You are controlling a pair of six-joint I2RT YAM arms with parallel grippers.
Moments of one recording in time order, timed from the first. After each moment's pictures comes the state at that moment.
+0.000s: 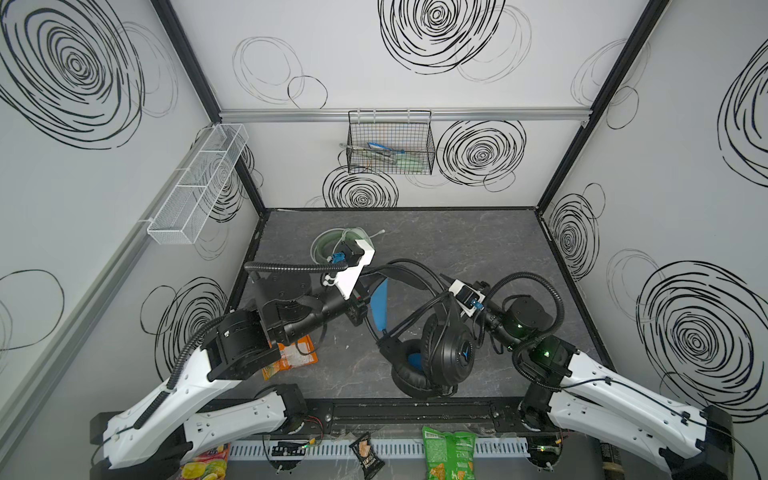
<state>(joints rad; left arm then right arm) -0.95 0.86 1.28 -0.55 -0.04 -0.04 0.93 0.77 0.55 0.31 0.08 -0.49</state>
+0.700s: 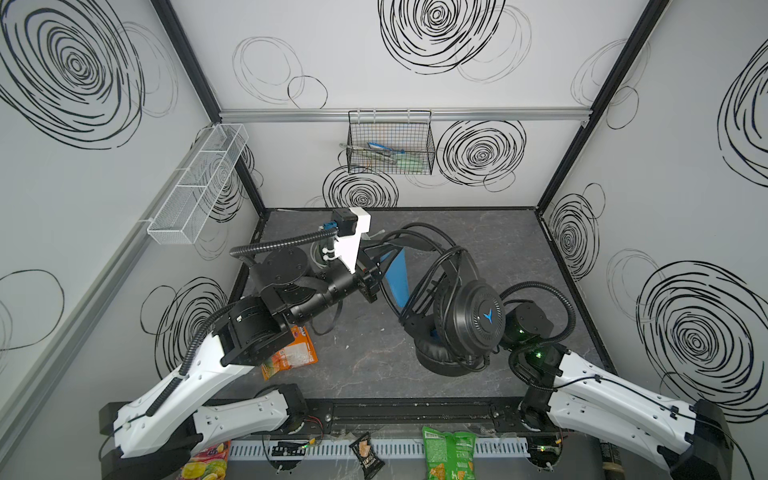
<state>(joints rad) -0.92 0.96 1.37 -0.34 0.00 -0.21 0.93 0.79 0.49 0.51 -0.12 -0.34</state>
